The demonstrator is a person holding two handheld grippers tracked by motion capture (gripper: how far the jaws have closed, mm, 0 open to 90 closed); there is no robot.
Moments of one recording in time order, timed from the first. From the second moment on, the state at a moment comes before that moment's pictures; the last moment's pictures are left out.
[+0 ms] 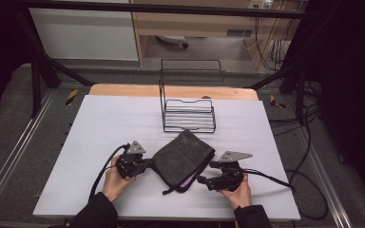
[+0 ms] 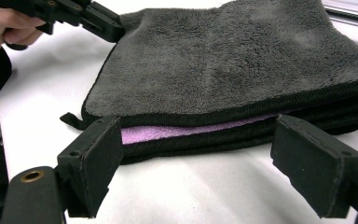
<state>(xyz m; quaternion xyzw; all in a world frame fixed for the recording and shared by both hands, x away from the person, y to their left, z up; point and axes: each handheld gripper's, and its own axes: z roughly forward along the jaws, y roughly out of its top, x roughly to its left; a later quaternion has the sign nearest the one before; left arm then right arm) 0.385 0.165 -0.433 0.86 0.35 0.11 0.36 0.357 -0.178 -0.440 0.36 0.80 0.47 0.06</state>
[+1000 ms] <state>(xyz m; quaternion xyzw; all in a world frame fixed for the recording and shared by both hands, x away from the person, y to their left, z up) 0.356 0.192 -0.429 0.84 0.37 0.10 0.39 0.349 -0.100 -0.449 0.29 0.85 0.45 0.04</state>
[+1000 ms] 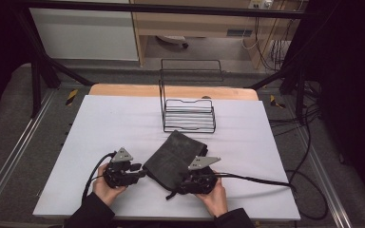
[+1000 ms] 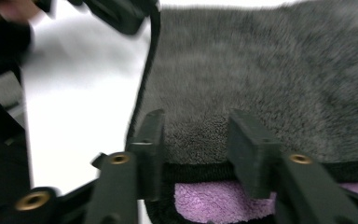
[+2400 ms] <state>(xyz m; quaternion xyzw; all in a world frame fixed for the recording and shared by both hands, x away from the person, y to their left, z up) 0.390 0.171 -0.439 0.84 0.39 0.02 0.37 0.408 -0.155 -0.446 0.42 0.79 0.40 0.19</state>
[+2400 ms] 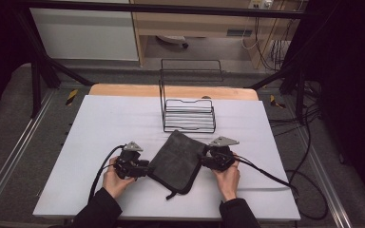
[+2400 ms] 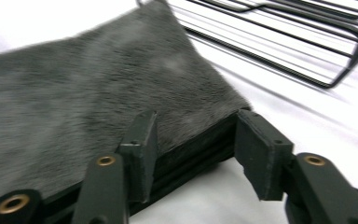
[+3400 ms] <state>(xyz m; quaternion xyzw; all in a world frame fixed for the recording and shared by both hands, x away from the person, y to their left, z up) 0.309 0.179 -0.434 0.83 0.42 0.02 0.37 0.371 -0.167 -0.434 0.37 0.80 0.47 0.09</state>
